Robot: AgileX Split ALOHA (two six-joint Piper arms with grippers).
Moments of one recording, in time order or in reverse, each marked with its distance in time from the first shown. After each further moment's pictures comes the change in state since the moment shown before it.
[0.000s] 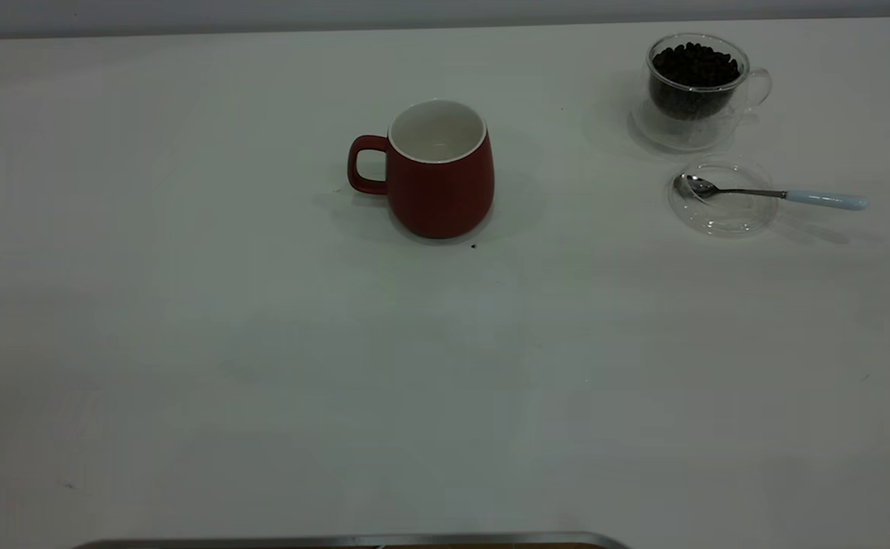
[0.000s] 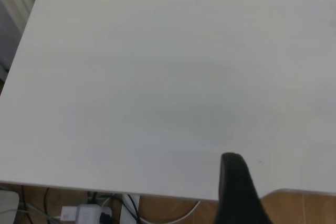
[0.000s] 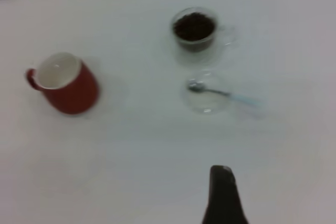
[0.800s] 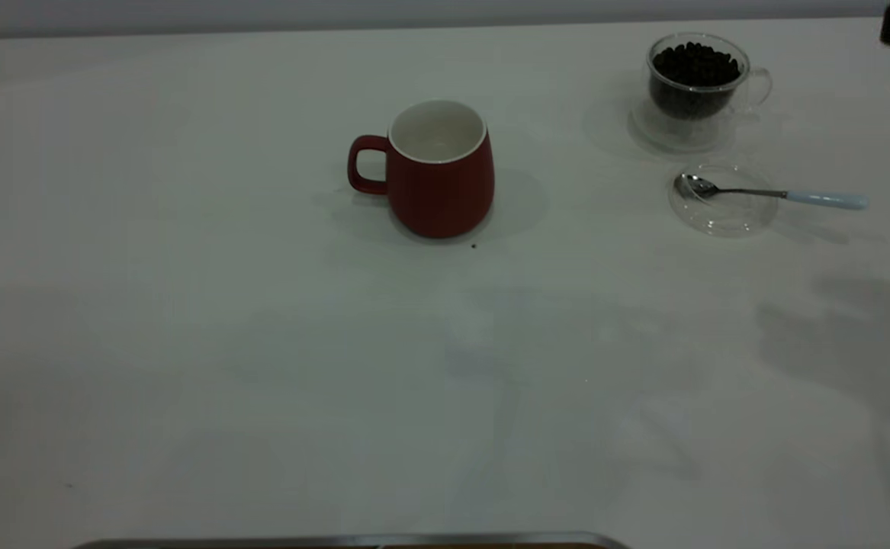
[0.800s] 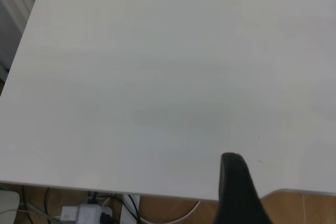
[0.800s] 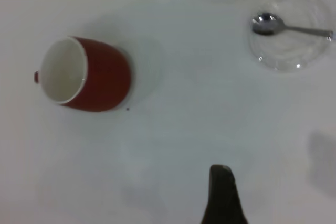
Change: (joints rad) left arm 0.000 0.000 0.000 0.000 0.000 0.001; right arm -0.085 1.038 -0.098 0.865 -0.335 -0.697
